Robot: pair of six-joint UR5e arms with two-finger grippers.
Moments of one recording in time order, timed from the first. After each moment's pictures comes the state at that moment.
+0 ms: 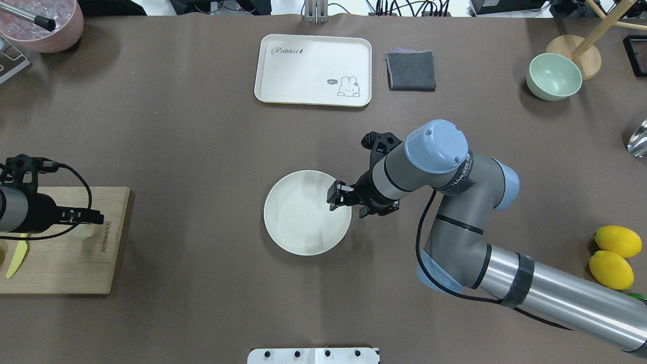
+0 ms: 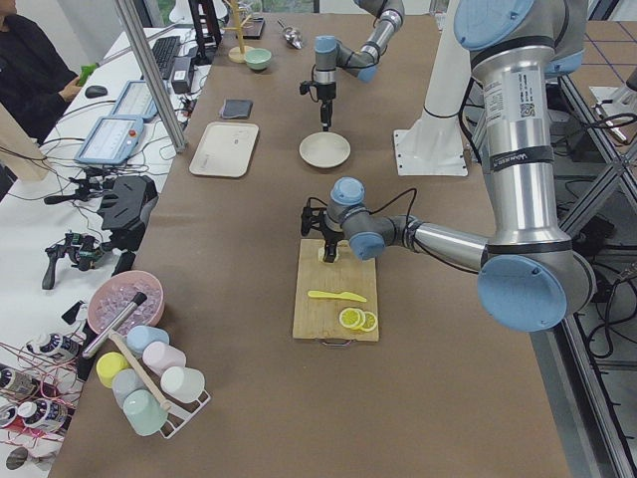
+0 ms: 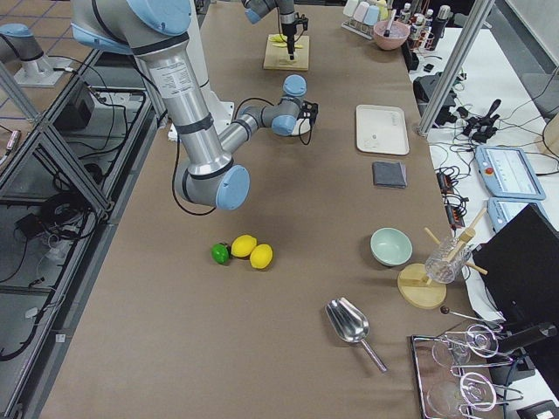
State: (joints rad) left arm -0.69 -1.39 -1.84 -2.34 -1.93 -1.10; right arm 0.53 -1.04 1.61 -1.05 2.08 1.47
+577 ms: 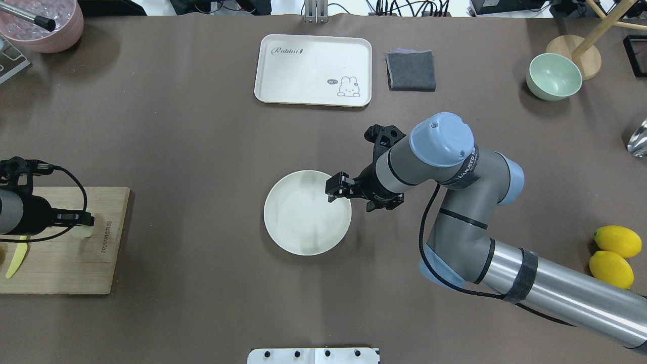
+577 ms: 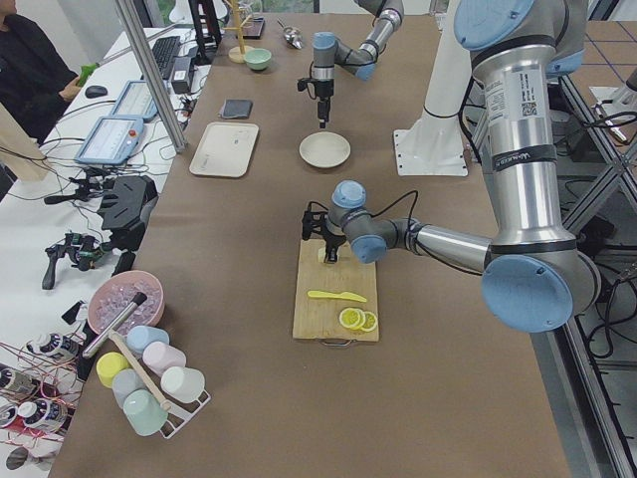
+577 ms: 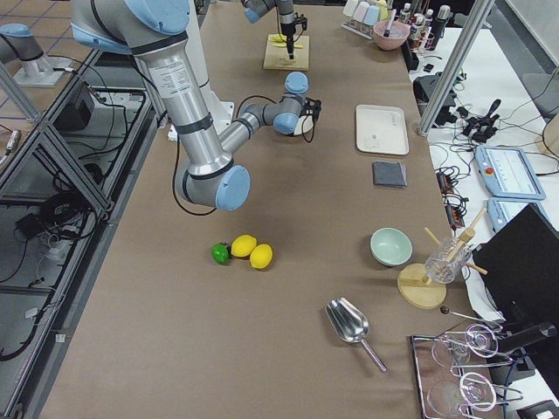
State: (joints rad) left arm -0.69 -1.37 -1.84 -2.34 -1.92 -1.10; right arm 0.55 -1.05 1.62 -1.05 2.08 1.46
